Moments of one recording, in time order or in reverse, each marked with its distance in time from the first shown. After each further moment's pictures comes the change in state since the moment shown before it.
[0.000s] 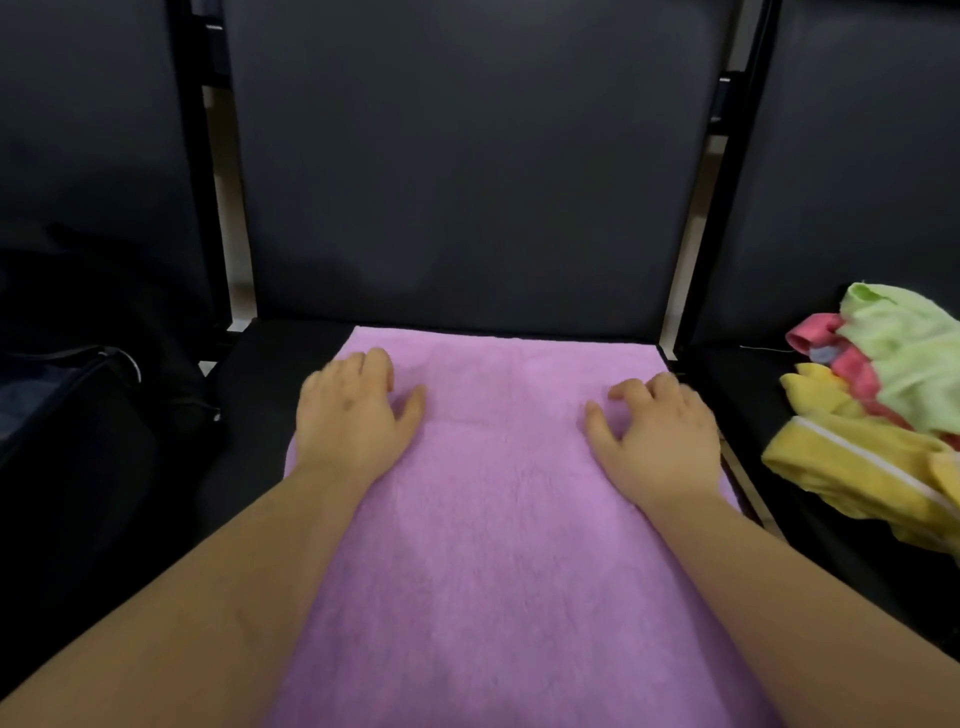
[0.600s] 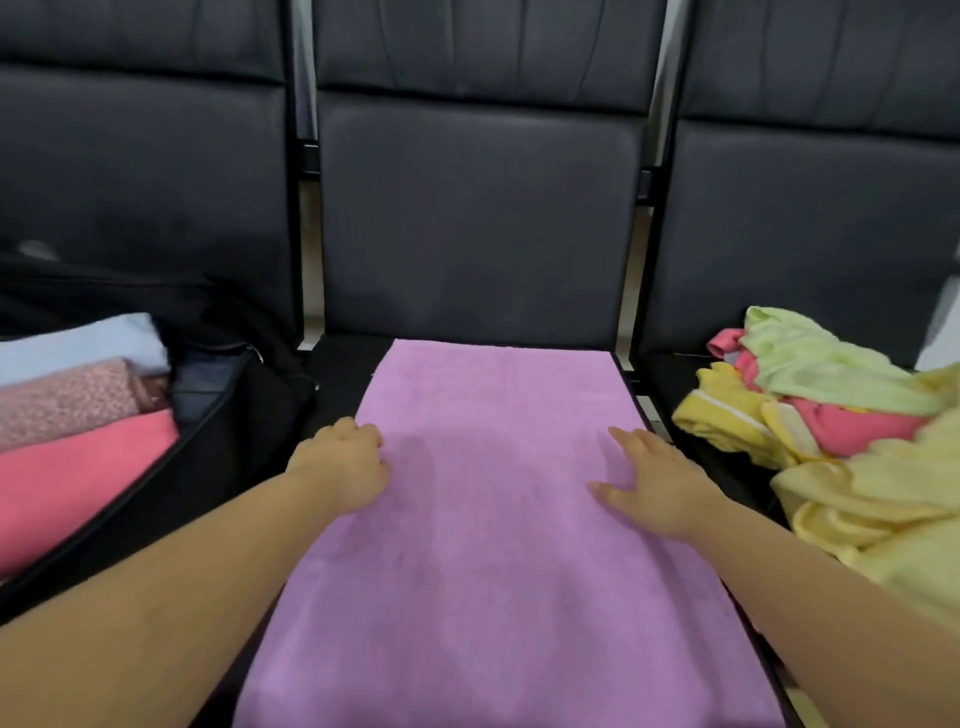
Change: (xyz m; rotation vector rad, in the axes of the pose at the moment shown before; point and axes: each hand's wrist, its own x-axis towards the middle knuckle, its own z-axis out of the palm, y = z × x) left_hand -0.098 0.001 -0.128 0.182 -0.668 -0.130; right_hand -0.102 0.028 -0.107 0.004 -0.582 -0.030
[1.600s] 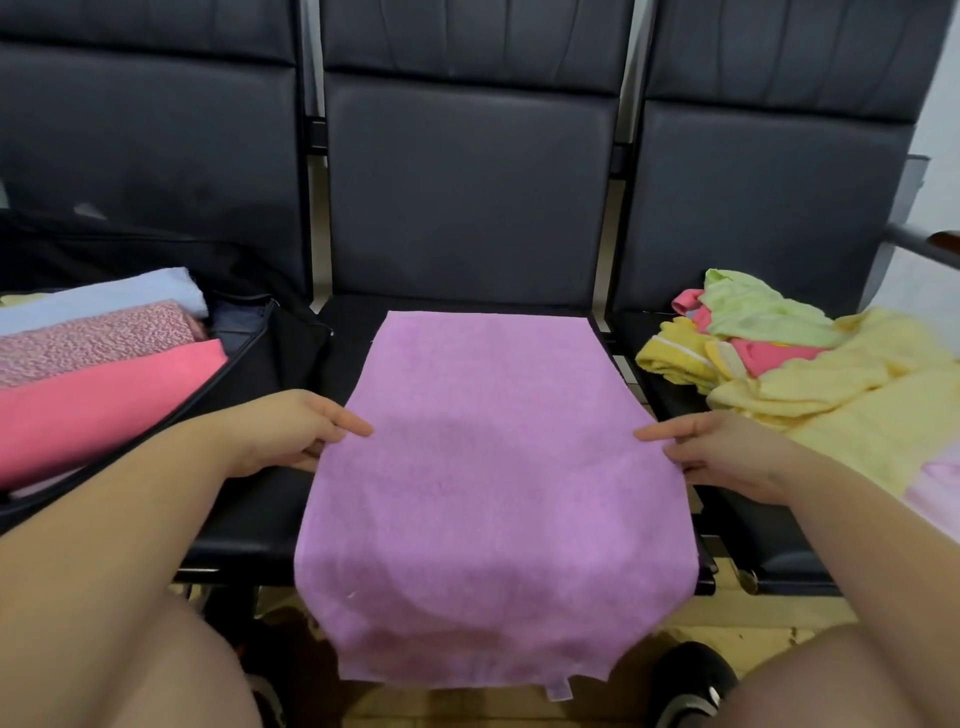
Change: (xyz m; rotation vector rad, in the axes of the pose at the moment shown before) left_hand -0.099 -0.051 -0.022 -0.931 -0.349 0.030; right_hand -0.108 0.041 -0.037 0.938 -0.206 0.203
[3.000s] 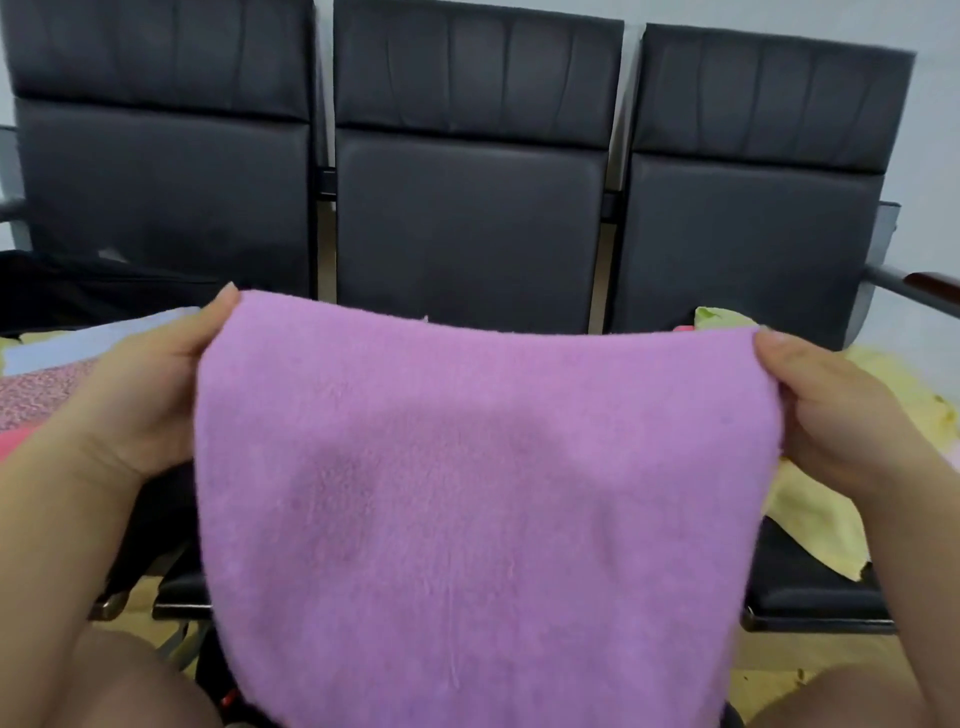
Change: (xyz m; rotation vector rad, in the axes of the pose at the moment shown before) left_hand -0.096 0.056 -0.027 -0.713 0.223 0.404; right_hand -0.089 -0.070 -0.016 0.301 0.294 -0.441
